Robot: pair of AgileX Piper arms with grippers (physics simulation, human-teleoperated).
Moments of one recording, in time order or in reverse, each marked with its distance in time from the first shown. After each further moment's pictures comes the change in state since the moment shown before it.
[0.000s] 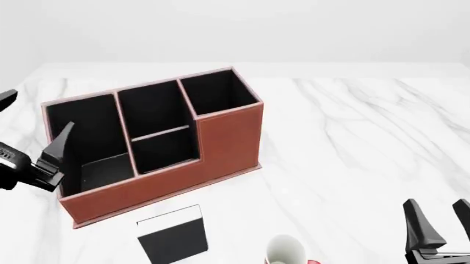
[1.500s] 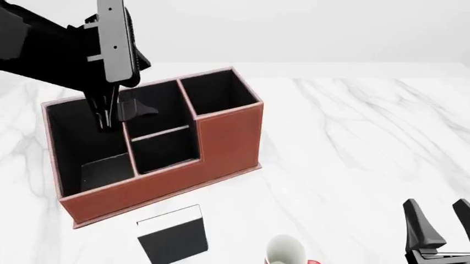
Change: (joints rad) left arm -0.381 0.696 -0.997 1.079 0.269; right arm 0.000 0.001 0.000 -0.001 0.000
